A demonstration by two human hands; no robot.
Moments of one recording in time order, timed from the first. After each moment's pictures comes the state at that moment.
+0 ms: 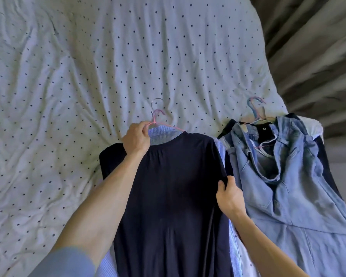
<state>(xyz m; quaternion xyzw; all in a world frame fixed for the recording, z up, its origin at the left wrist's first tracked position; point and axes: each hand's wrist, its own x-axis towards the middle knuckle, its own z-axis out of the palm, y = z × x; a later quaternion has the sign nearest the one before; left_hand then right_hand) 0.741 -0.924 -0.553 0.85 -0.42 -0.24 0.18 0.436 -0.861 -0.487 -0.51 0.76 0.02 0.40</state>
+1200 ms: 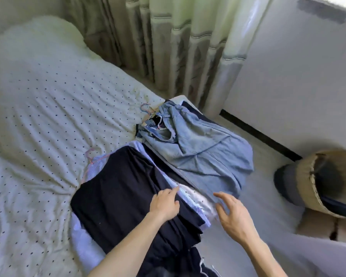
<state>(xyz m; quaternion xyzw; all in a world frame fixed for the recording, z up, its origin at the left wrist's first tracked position) 0.462 -0.675 -0.391 0.50 -0.77 -0.35 -0.18 0.258 -0.551 -0.327 -0.48 0.81 -0.14 0.31</state>
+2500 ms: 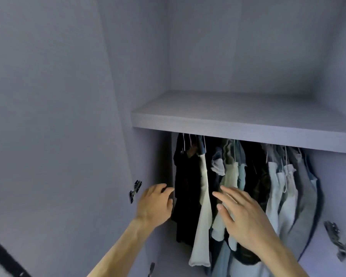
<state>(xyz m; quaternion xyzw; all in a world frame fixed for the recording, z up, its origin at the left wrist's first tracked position) -0.160 -0.061 -0.115 -0.46 -0.88 -0.12 0.05 0.067 0.093 -0.094 0.23 0.94 -0.06 -0.23</state>
